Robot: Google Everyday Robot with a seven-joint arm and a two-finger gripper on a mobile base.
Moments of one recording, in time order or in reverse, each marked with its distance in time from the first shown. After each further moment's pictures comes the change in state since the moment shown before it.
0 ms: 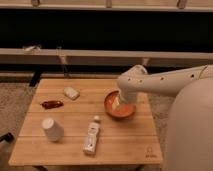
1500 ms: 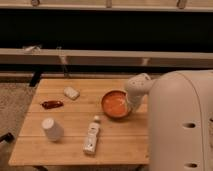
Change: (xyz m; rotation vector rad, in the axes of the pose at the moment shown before) arm -0.005 -0.037 0.087 -0.019 0.087 0.099
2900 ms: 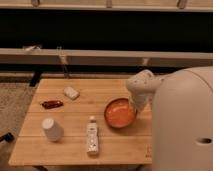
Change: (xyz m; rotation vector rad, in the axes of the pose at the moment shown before) arm 0.019 -0.033 -0.045 0.111 0.022 0.175
